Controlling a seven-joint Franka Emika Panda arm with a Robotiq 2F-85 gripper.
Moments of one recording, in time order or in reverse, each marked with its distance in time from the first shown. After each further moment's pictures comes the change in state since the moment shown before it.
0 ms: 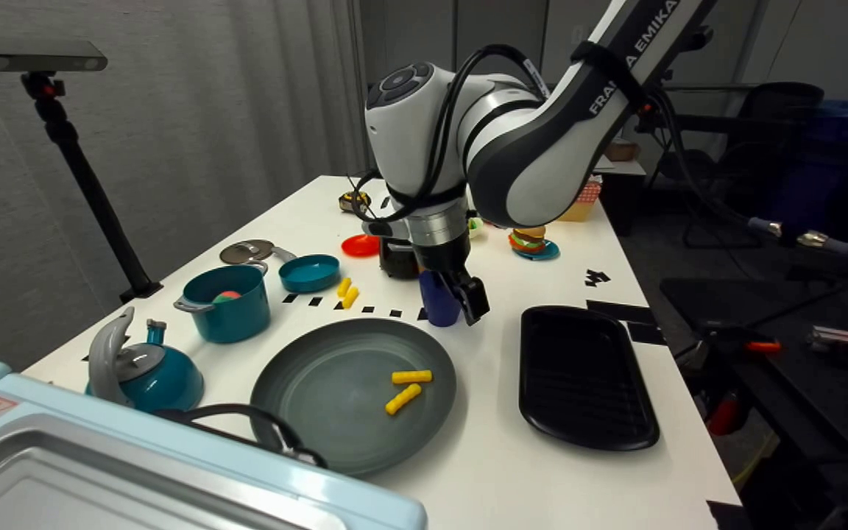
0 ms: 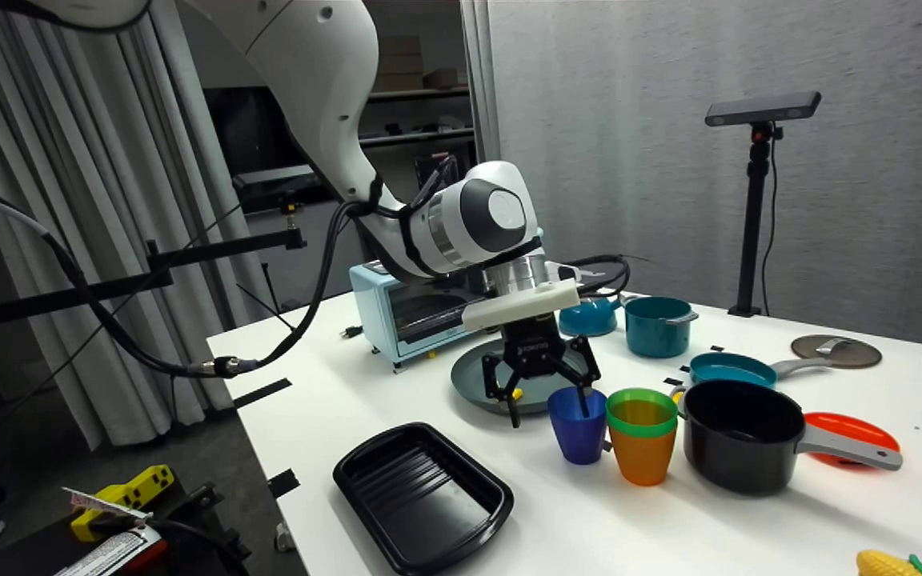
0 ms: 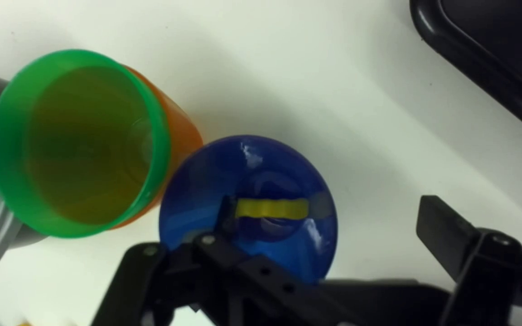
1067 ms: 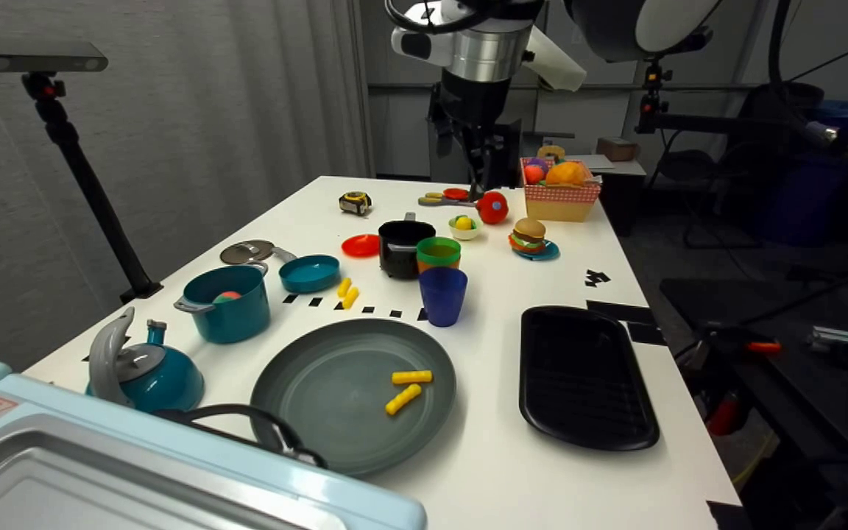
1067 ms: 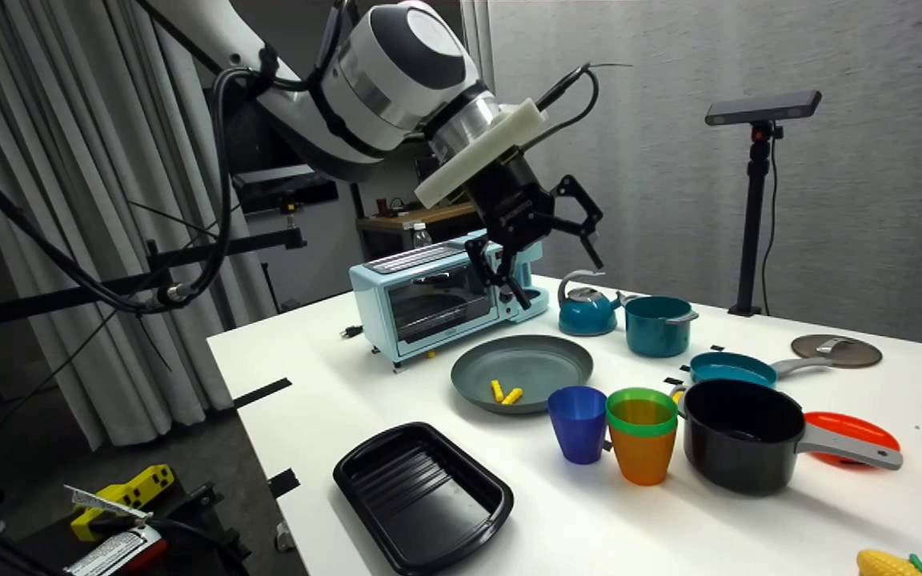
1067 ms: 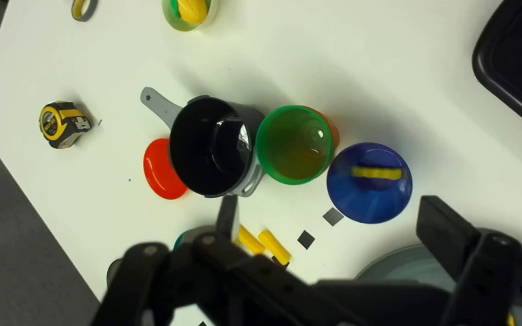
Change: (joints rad) arm 0.049 -0.476 -0.086 -0.267 -0.216 0.073 0.129
